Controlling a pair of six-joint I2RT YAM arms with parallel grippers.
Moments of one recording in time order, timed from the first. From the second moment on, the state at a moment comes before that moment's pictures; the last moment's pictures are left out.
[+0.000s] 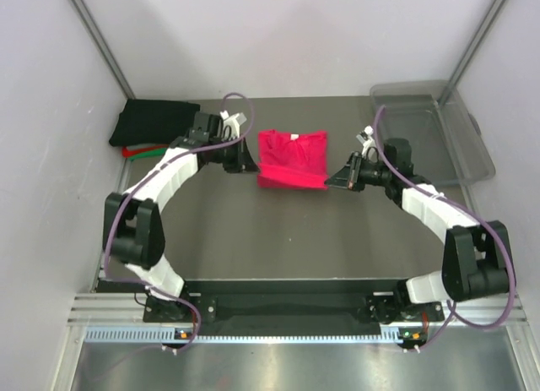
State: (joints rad) left arm -0.26 1.61 1.25 -0.48 0.66 -0.33; right arm 0.18 1.37 0.78 0.04 -0.85 0.60
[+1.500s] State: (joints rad) left arm -0.14 2.20 1.83 -0.46 0.59 -0.33; right arm 0.14 2.09 1.45 0.21 -1.06 0.52
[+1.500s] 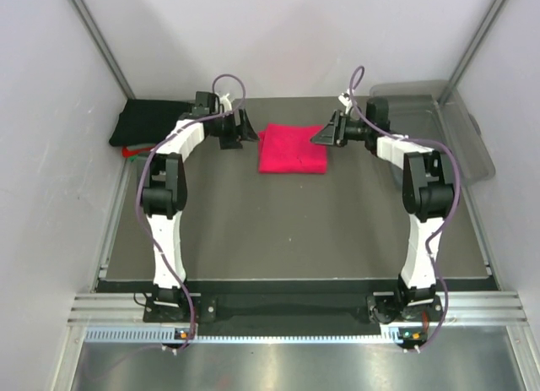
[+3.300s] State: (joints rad) left arm -0.16 2.26 2.11 -0.80 0.35 0.07; right arm 0.18 1.11 1.08 -0.63 -0.72 -0.36
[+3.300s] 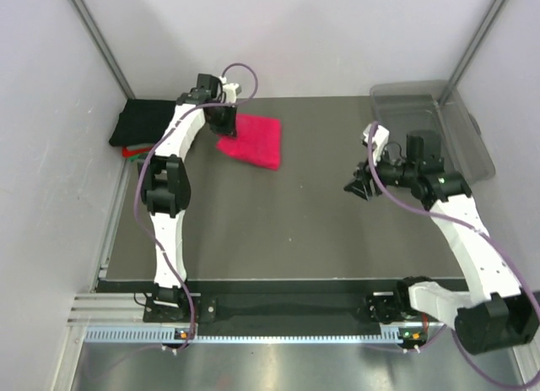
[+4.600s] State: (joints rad) left arm -0.12 2.10 2.30 -0.78 -0.55 0.61; right arm 0.03 0.74 0.77 -0.61 -0.77 -0.34
